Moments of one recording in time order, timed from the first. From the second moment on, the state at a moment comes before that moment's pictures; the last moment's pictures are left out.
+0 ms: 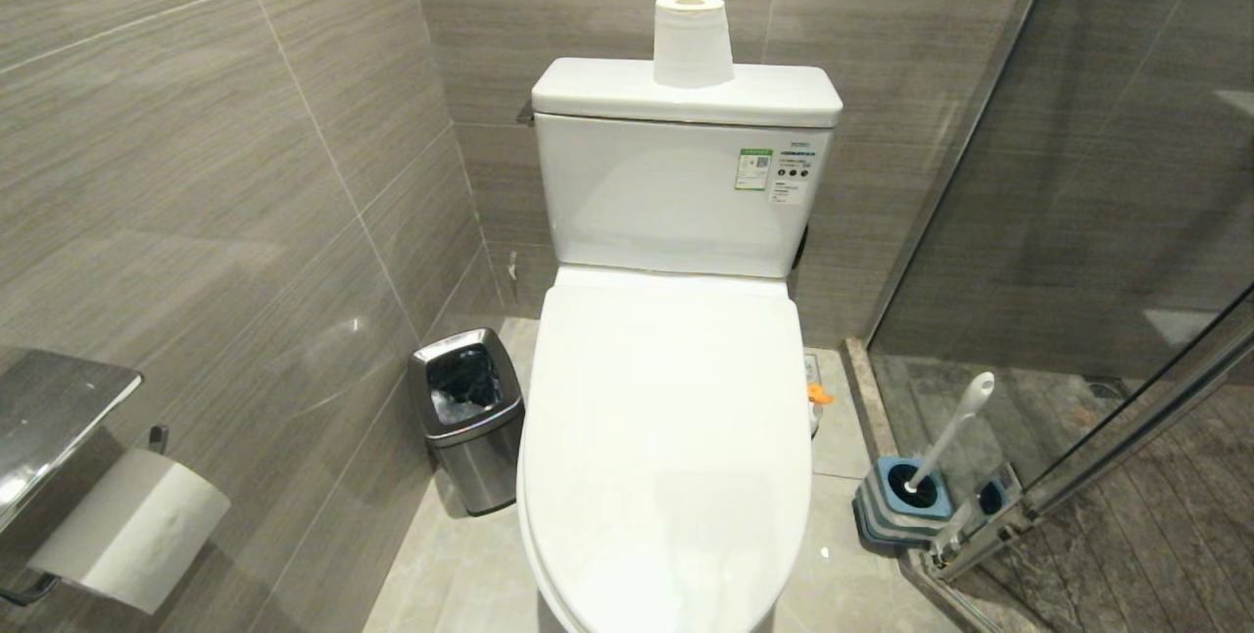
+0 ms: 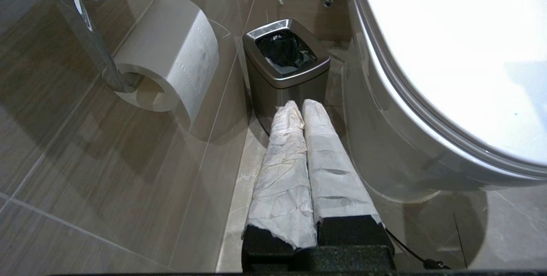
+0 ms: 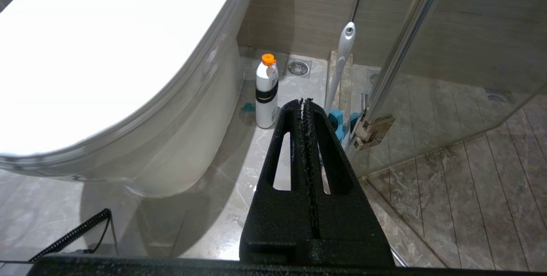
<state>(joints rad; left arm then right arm) 0.01 0.00 0.00 0.00 0.00 0.02 0.00 0.00 0.00 0.01 0.00 0.00</state>
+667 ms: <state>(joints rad) 0.01 0.00 0.00 0.00 -0.01 0.02 0.00 0.00 0.00 0.01 0.00 0.00</state>
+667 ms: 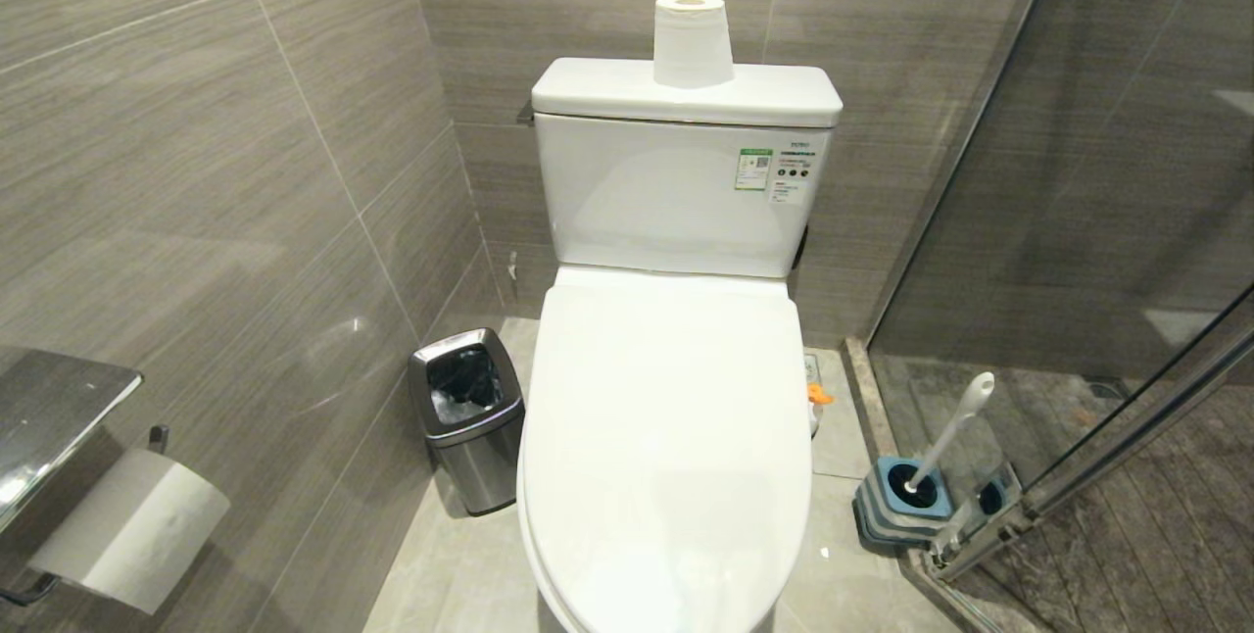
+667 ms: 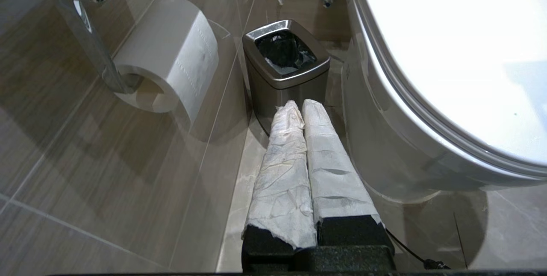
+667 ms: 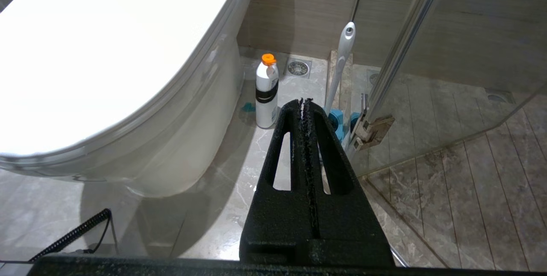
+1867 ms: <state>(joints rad) 0.01 0.22 -0.64 0.14 -0.48 0.07 0.00 0.00 0.00 0.01 0.00 0.00</state>
